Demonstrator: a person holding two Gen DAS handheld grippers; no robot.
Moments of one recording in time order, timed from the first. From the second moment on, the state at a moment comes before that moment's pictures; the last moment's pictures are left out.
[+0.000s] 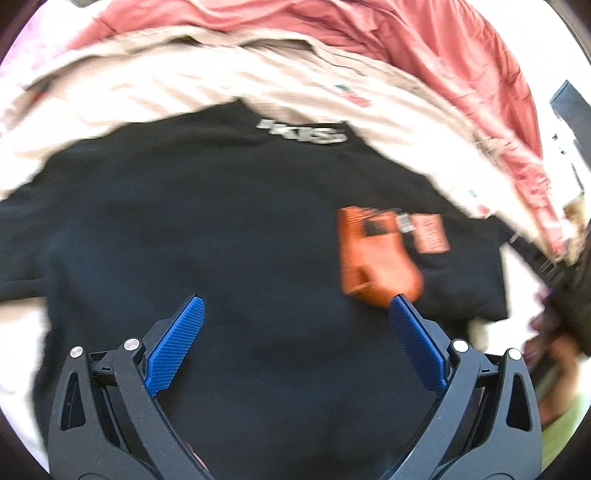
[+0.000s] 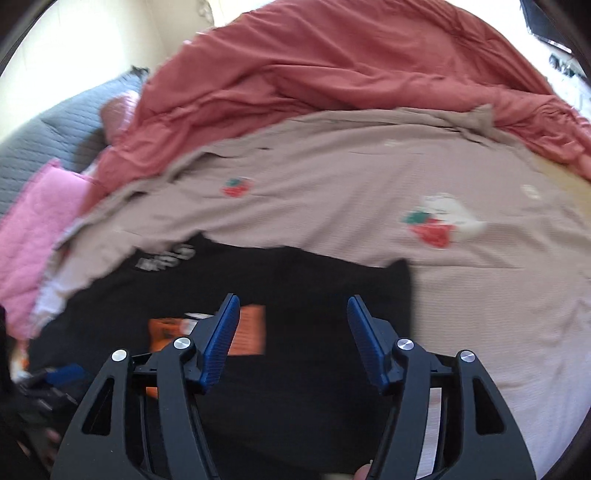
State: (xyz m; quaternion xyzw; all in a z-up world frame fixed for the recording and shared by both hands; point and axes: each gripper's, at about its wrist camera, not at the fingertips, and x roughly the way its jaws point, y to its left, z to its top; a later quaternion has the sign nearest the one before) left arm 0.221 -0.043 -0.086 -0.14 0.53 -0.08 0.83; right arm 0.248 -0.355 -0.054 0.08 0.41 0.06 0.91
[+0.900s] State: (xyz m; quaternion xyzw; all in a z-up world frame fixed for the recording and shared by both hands) left arm 0.270 -0.005 -0.016 -0.20 0.42 -0.07 0.88; right arm 0.251 -0.373 -0.055 0.12 0.40 0.07 0.90
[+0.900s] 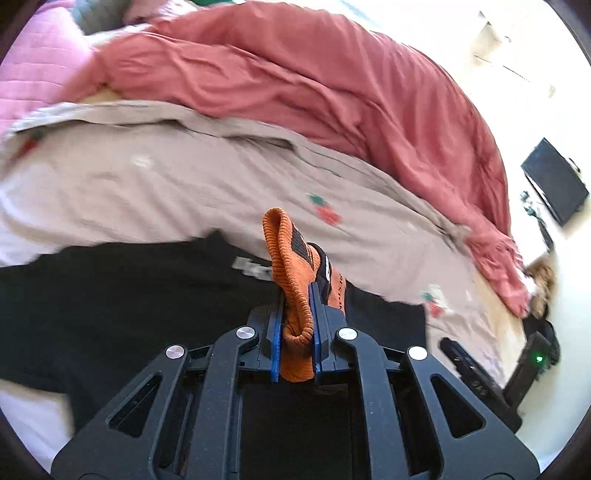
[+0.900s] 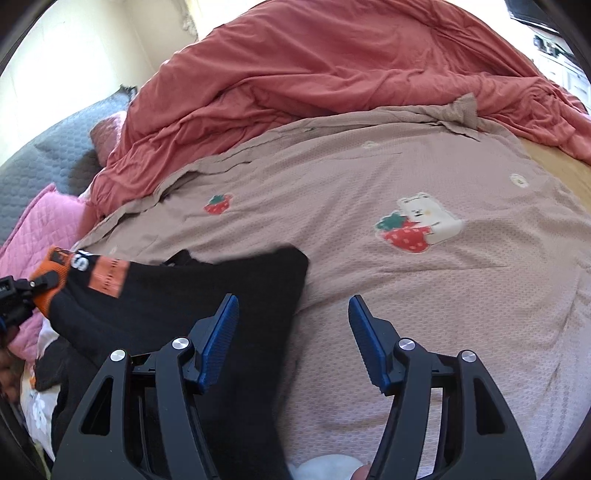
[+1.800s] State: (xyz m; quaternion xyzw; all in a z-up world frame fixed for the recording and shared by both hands) left arm 0.255 0.071 -0.110 -0.11 0.50 0.03 0.86; right arm 0.252 -0.262 -0.116 -0.06 0.47 0.15 0.87
